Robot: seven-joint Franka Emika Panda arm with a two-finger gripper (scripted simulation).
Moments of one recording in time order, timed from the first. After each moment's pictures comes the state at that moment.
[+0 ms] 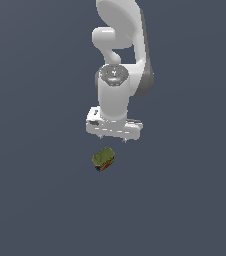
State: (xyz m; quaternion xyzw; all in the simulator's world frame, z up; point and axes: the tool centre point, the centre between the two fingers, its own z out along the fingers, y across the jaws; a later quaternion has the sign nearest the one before) arm 0.003 0.000 0.159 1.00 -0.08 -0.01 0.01
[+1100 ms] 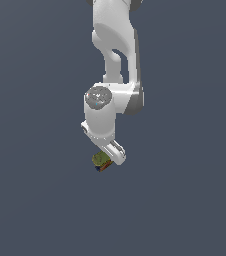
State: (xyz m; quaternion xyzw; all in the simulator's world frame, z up) arm 0.038 -0.036 0.116 0.92 -0.38 0.00 0.00
